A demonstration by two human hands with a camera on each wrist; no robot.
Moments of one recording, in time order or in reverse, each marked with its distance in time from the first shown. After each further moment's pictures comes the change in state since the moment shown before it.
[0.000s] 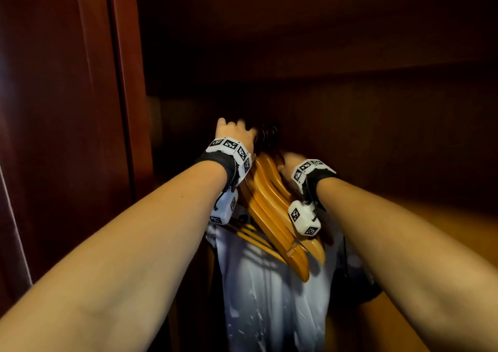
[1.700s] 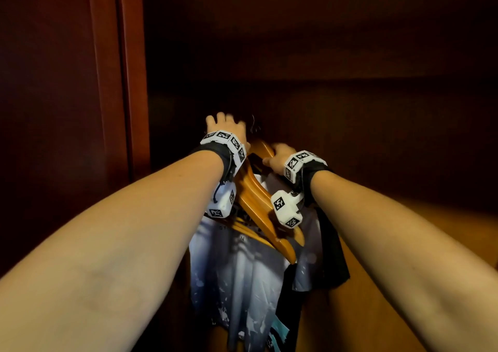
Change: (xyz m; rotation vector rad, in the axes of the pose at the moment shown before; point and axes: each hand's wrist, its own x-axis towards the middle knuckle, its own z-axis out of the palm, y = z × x) left_hand -0.011 0.007 -0.011 -0.258 0.022 -0.072; right_hand -0.041 -0.006 -0.019 0.236 0.104 0.102
